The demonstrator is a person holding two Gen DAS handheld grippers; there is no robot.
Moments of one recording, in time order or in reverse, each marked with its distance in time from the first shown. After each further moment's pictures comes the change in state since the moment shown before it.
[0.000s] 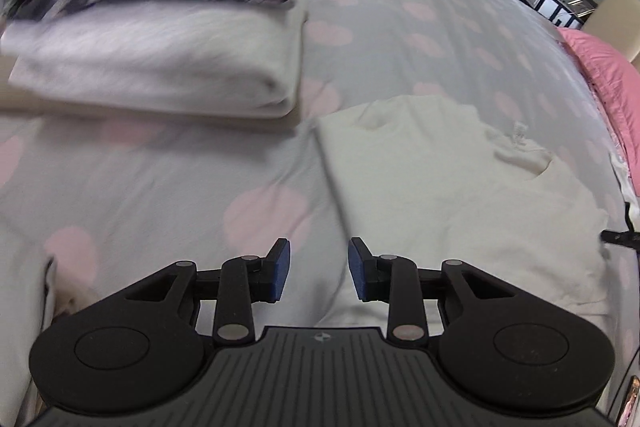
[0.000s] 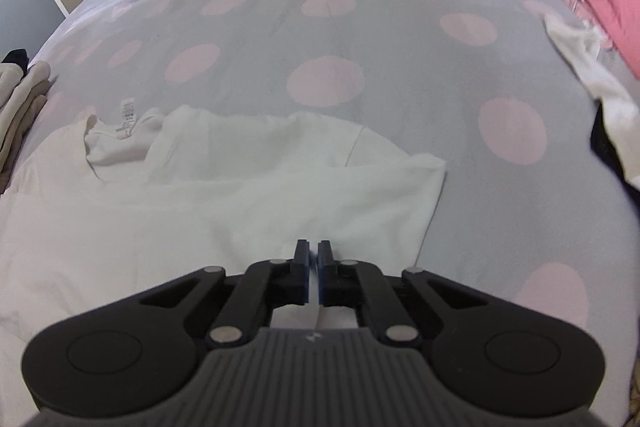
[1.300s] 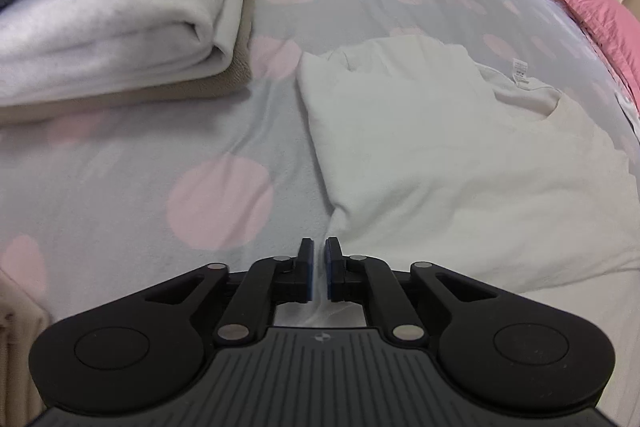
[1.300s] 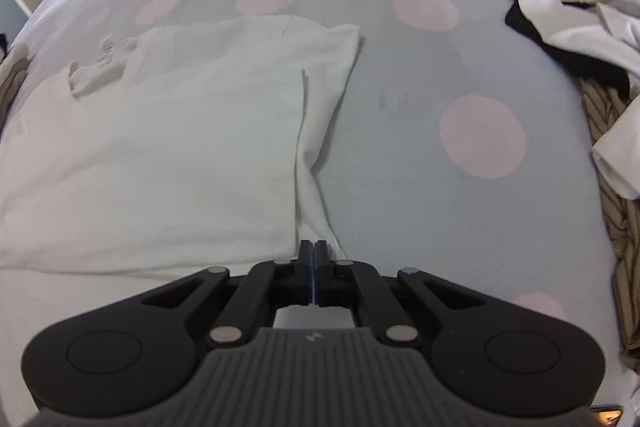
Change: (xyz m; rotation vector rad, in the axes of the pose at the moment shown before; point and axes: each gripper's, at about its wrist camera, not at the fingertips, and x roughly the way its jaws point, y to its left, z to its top) left arm 0.042 -0.029 -0.018 0.145 0.023 0.023; right arm -0.051 -0.021 -0.096 0.110 0.101 -0.048
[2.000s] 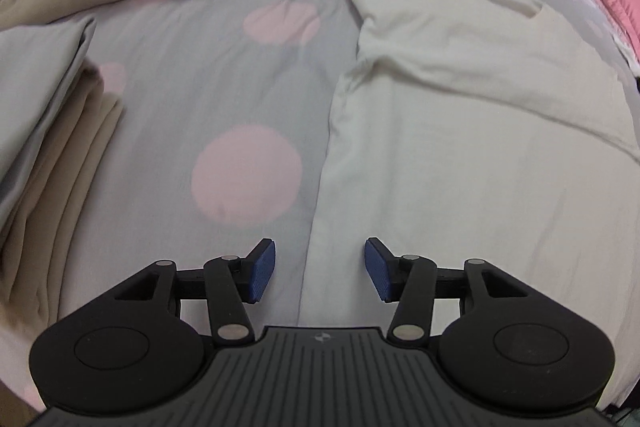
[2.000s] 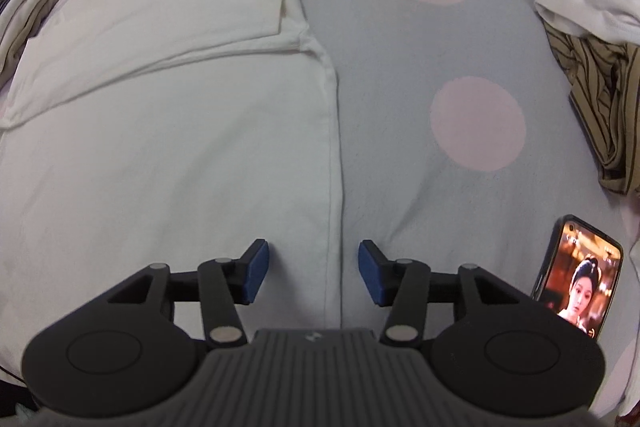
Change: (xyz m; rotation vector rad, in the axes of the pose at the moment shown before) left arm -0.065 0.005 -0.126 -0.017 0.143 0.055; right arm -0.044 -0.026 -0.133 -0.068 0.098 0.010
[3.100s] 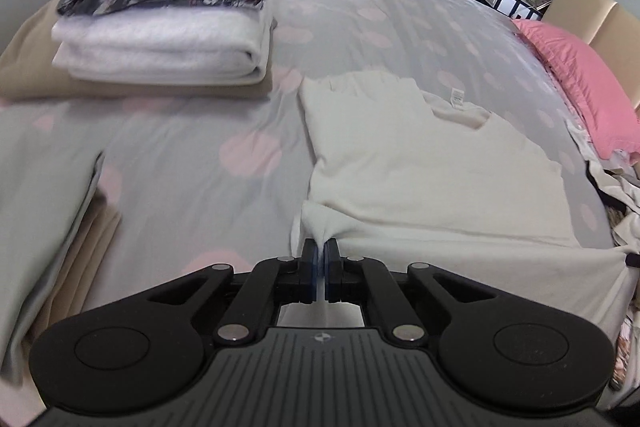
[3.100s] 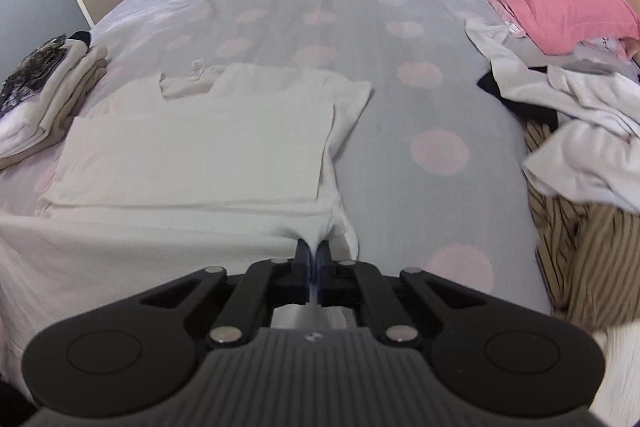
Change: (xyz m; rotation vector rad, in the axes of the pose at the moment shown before) left arm -0.060 -0.010 0.064 -0.046 -0.257 -0.107; right arm -0.073 0.016 0.071 -0.047 -0.268 0.021
